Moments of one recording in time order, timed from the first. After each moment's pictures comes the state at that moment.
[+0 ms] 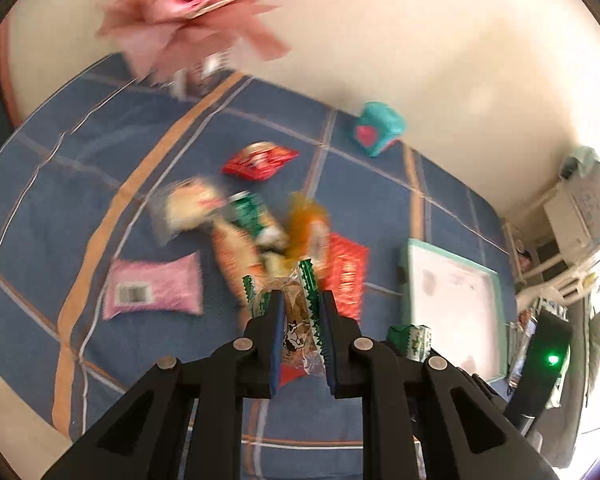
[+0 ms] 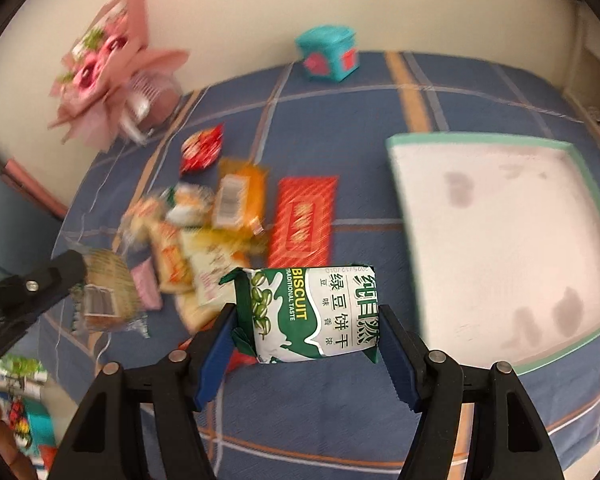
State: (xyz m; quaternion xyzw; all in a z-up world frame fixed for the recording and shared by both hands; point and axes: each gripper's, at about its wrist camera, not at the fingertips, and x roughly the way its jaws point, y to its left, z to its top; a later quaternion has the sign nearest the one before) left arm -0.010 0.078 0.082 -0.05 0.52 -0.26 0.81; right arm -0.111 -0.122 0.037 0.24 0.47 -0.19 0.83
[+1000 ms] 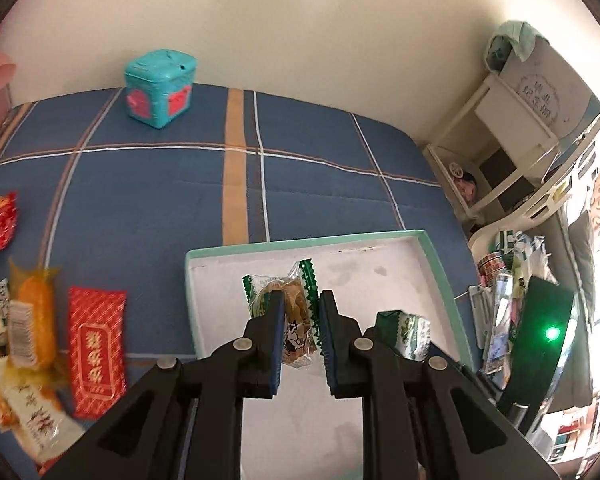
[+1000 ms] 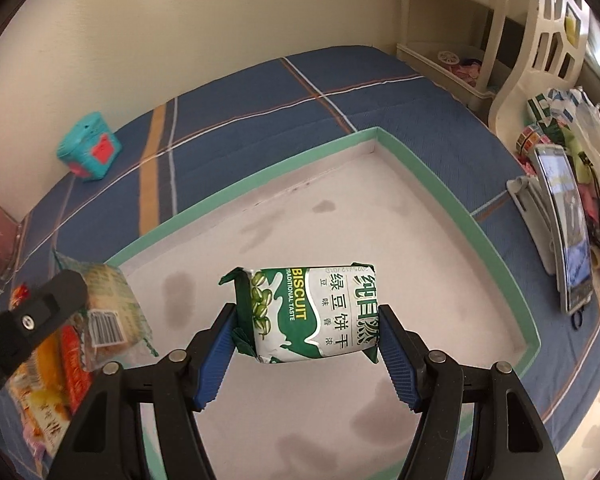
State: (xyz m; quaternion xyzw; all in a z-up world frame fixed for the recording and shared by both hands) left arm -0.018 -0.181 0.024 0.04 0.51 -0.42 0.75; right arm -0.155 -0.318 -0.004 0.29 0.45 -0.40 0.75
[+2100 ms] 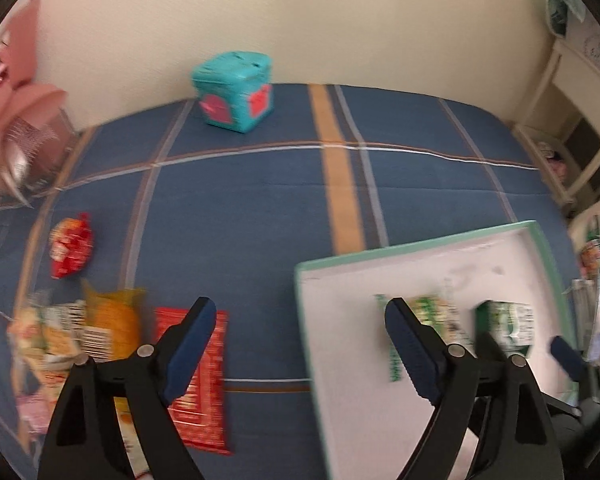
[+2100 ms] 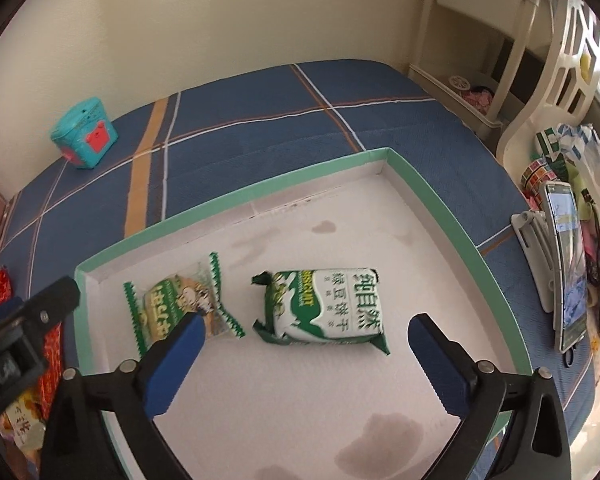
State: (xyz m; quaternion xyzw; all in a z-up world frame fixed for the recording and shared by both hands) left arm 0.006 -0.172 0.006 0.16 0.48 -0.28 0.82; right arm -0.145 -0.310 -0.011 0.23 0.45 -0.40 0.76
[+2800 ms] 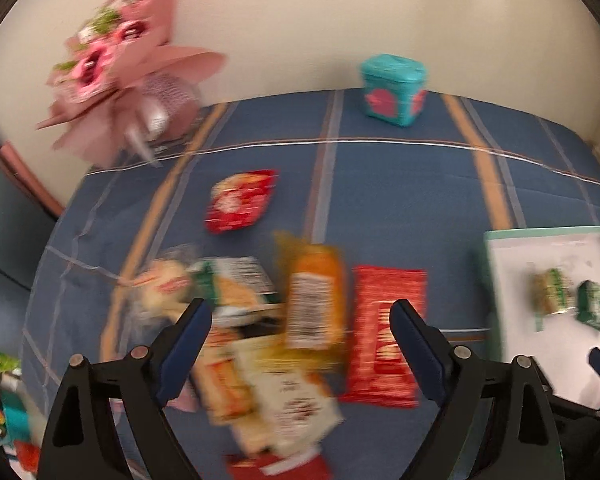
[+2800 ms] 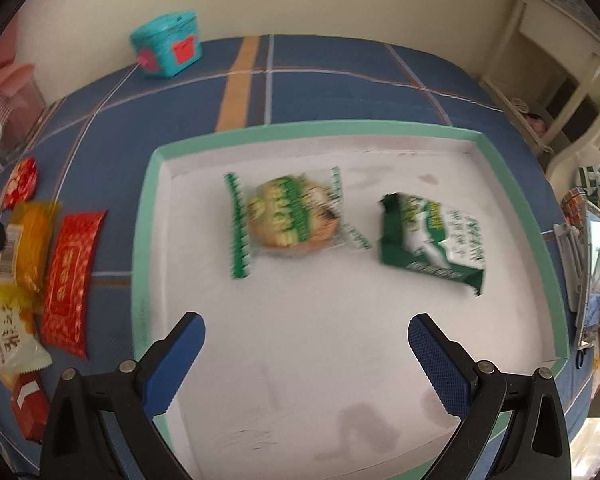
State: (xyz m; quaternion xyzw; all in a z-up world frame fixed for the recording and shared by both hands) left arm 0.031 -0.046 0.019 0.18 0.46 -0.14 0.86; right arm -0.110 -0.232 -0.038 0.17 0.52 -0.32 0.77
